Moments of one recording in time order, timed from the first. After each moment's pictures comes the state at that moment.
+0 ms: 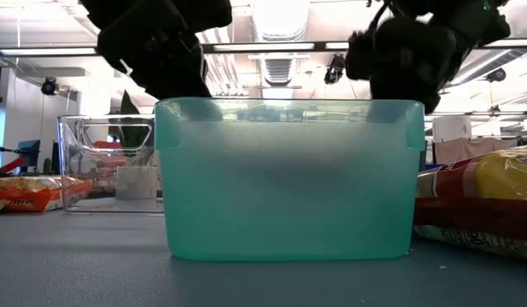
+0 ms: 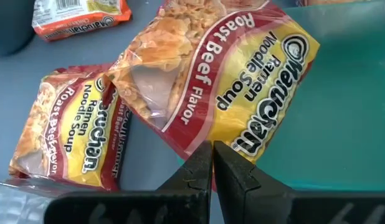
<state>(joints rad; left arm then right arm) -0.42 1.71 1.08 -0.33 -0.49 -0.34 0.27 1.49 0.77 -0.11 0.15 0.62</state>
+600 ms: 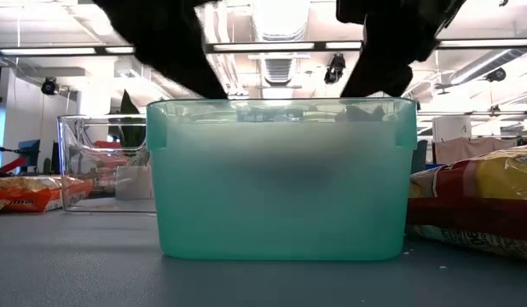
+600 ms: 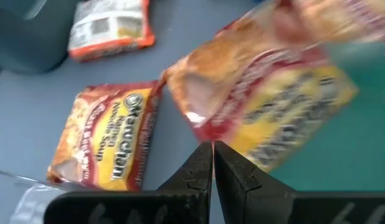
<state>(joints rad) -0.44 1.65 1.10 -0.37 -0.55 -0.35 0.35 1.51 0.99 -0.36 0.26 0.54</state>
